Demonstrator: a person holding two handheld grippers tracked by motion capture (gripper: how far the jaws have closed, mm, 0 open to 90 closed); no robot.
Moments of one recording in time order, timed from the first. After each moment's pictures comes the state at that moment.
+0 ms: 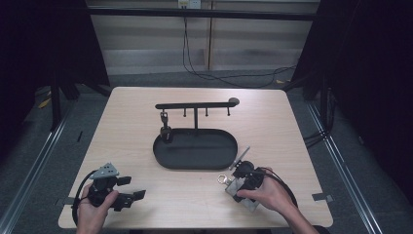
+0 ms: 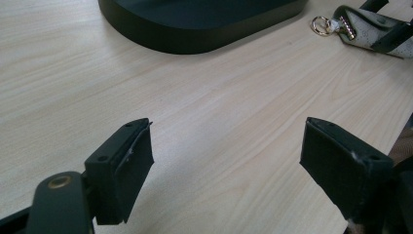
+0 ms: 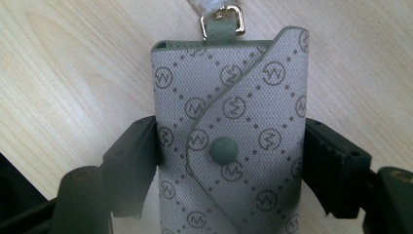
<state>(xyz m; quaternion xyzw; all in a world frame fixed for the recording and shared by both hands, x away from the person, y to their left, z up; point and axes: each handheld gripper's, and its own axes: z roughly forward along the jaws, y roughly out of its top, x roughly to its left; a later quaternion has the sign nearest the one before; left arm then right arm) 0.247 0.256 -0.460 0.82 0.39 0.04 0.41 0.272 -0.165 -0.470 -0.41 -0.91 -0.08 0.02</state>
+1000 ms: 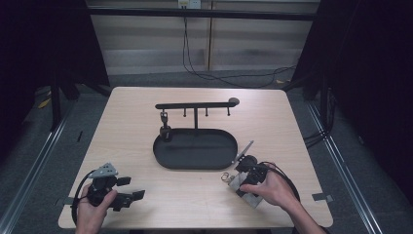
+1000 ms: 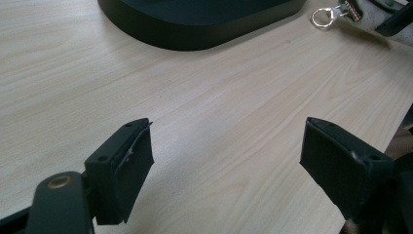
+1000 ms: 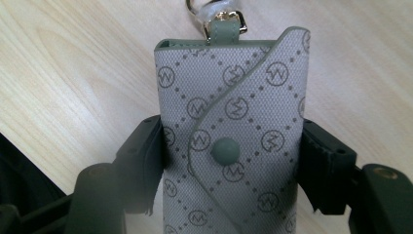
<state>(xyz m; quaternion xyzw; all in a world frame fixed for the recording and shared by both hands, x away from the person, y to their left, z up) 0.249 0.259 -0.462 0.82 0.39 0.03 0.41 0.279 -0.173 -0.449 -0.42 -0.90 -0.08 0.02</state>
